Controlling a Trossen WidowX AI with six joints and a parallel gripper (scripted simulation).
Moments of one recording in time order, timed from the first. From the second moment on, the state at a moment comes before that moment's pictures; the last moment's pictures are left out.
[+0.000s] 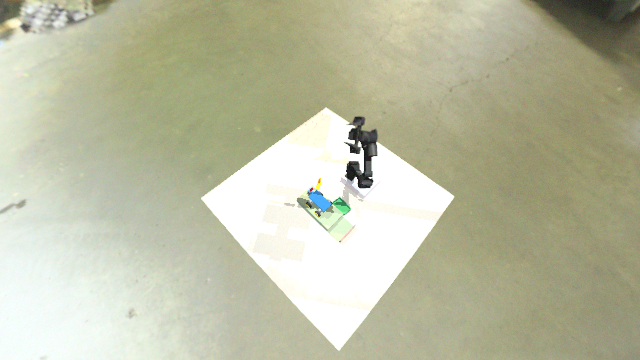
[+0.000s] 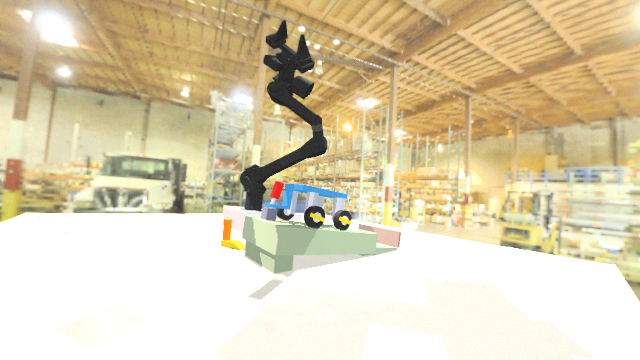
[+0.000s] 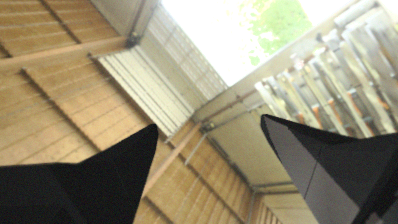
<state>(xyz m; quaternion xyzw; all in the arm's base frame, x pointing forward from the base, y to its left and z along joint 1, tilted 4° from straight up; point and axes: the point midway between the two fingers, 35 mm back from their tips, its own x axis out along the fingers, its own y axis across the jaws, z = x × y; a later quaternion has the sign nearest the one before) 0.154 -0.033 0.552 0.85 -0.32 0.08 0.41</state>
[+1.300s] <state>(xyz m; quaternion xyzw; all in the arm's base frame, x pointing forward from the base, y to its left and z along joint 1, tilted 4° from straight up) 0.106 -0.324 0.406 0.83 -0.41 0.20 -0.32</state>
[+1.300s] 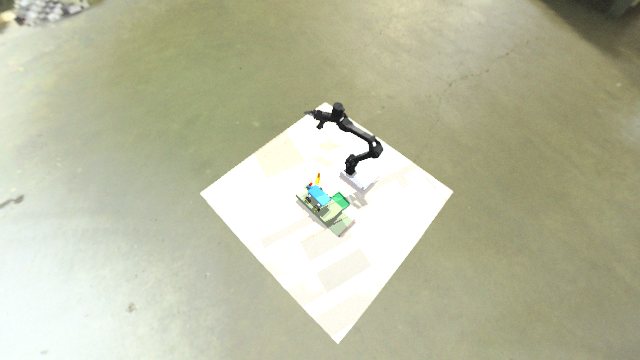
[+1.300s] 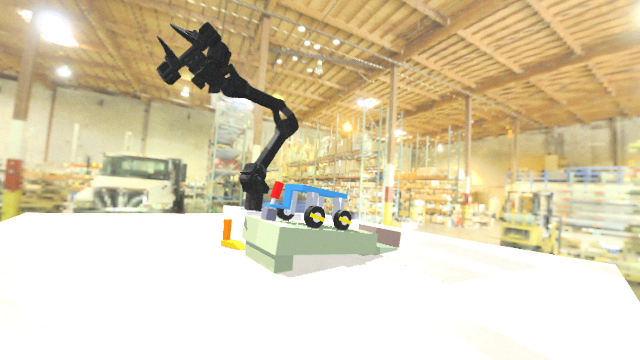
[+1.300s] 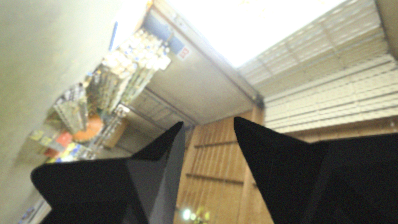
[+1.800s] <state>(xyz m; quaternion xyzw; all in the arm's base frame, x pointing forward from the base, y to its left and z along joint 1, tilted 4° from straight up) 0.189 -0.288 0.194 0.73 -0.45 -0.19 -0.48</state>
